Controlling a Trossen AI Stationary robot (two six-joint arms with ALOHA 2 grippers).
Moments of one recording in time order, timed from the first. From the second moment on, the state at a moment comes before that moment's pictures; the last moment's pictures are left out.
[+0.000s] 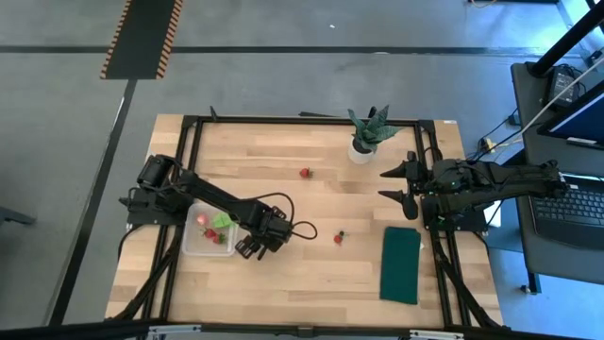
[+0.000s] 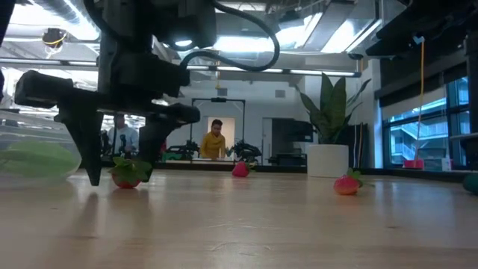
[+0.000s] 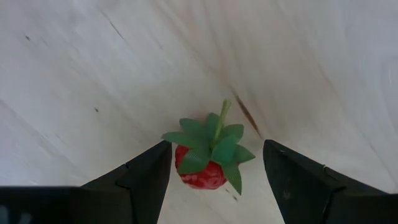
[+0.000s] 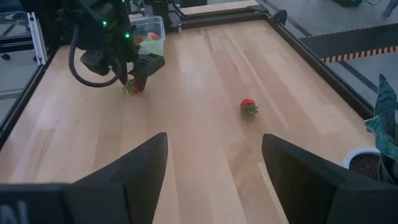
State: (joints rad) left arm -0.26 1.83 1.11 -0.75 0.01 0.42; right arm 0.10 0.53 0.61 -0.51 0.23 0.18
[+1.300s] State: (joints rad) left arm -0.26 1.82 1.11 -0.66 -0.02 0.12; right arm 0.10 0.53 0.61 -0.53 0.23 0.17
